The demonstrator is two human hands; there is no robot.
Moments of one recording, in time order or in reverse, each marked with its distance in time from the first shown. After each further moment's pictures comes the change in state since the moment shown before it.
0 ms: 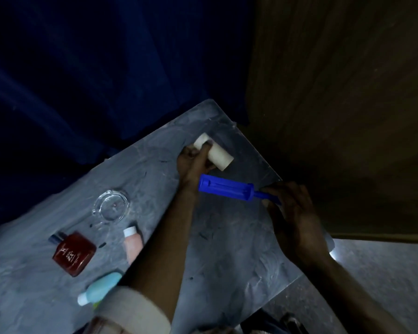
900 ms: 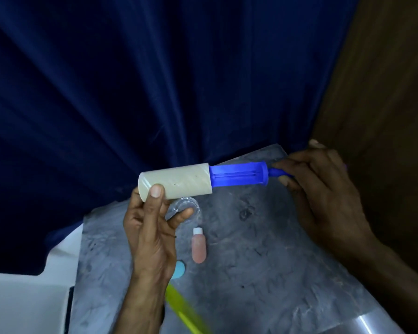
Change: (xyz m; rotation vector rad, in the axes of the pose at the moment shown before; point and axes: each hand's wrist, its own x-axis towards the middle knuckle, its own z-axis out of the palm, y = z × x) left_hand -0.279 0.151 -0.171 -0.318 0.151 0.598; right_hand 0.040 -0.173 -0.081 0.006 0.326 -0.678
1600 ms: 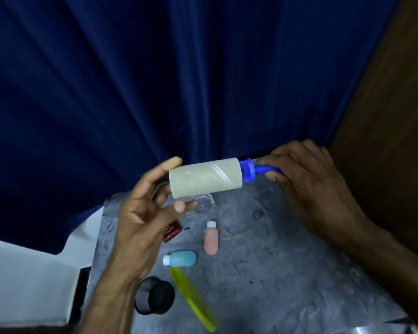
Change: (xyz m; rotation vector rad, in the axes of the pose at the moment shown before) left_hand -0.015 0.053 -0.057 0.236 -0.342 0.101; right_hand 0.031 -0.044 0.000 0.080 -0.200 -0.105
